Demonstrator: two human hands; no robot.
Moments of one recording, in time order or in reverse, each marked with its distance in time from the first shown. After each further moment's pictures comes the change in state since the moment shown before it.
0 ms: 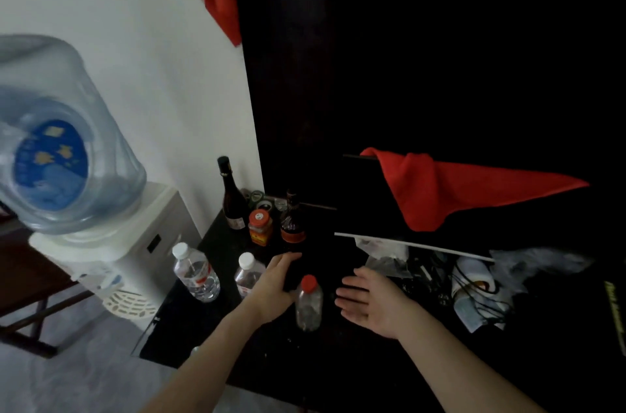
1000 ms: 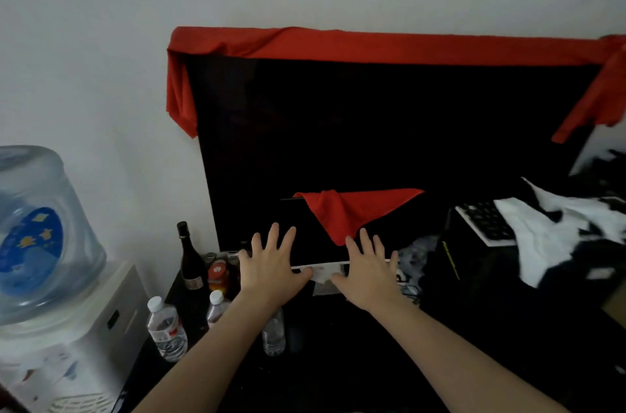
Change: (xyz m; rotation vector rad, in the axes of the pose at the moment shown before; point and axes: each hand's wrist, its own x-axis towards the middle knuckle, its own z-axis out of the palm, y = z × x) left_hand -0.132 0.190 -0.062 0.675 0.264 0.196; right_hand -0.190 0.029 -0.011 -1.400 0.849 -0.744
